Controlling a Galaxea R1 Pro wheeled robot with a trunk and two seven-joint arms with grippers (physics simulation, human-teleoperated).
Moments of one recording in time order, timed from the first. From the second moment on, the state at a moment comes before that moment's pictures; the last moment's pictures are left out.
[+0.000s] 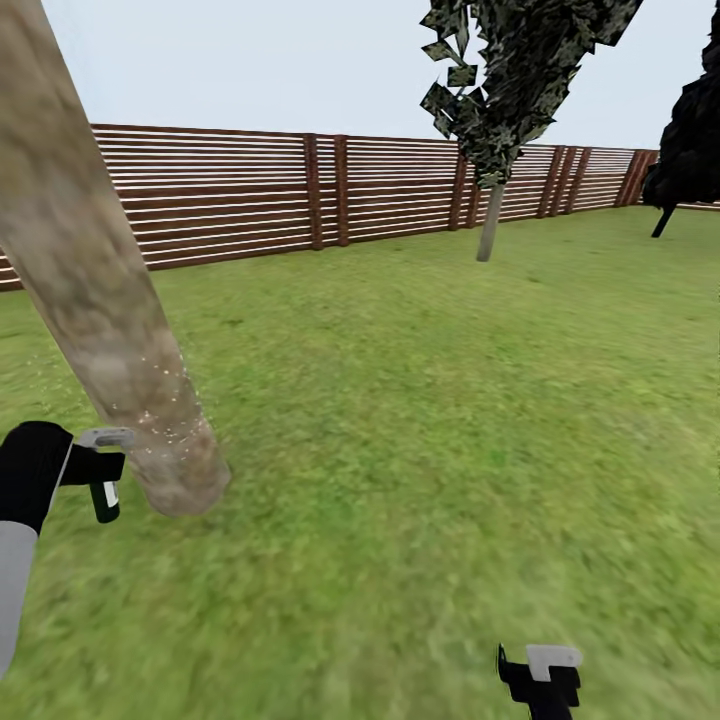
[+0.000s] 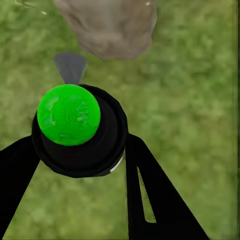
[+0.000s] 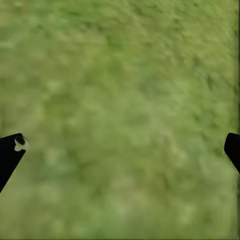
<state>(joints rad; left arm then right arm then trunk) -0.93 0.39 0.26 -0.83 -0.42 1.01 -0.48 -0.43 0.01 -0.87 -0.18 0.95 -0.54 -0.21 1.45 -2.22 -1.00</state>
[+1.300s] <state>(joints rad) -0.92 0.35 0.26 -0.82 -0.53 1.01 -0.47 -0.43 0.01 -0.87 -0.18 0.95 -0.54 -0.21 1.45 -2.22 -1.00</state>
